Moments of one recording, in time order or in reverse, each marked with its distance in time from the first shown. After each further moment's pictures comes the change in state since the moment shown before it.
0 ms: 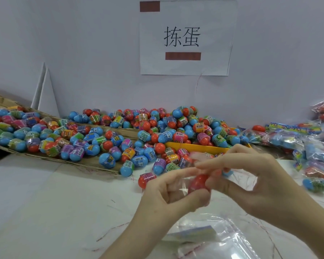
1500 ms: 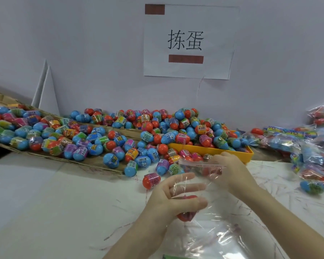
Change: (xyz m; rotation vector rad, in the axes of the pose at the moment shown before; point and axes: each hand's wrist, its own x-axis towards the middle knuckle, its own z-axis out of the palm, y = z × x) left_hand 0.014 -0.032 -0.014 -0.213 -0.017 -0.271; right_hand 0.039 0.100 0.042 -0.571 0.002 0.510
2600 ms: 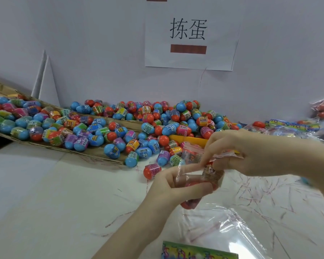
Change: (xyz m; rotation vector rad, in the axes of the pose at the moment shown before) left_hand -0.009 0.010 0.005 0.074 -0.120 0.112; right_hand -0.033 -0.053 -0.111 -0.048 -0.548 -0.470
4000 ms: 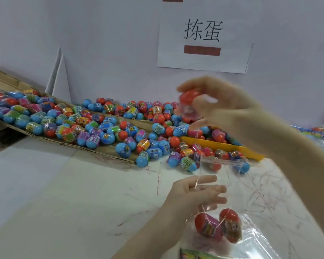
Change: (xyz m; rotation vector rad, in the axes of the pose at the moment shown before) left_hand 0.010 -0.020 0.000 -0.158 0.070 -0.188; right_hand 0.039 -0.037 -0.013 0.837 0.476 -0.391
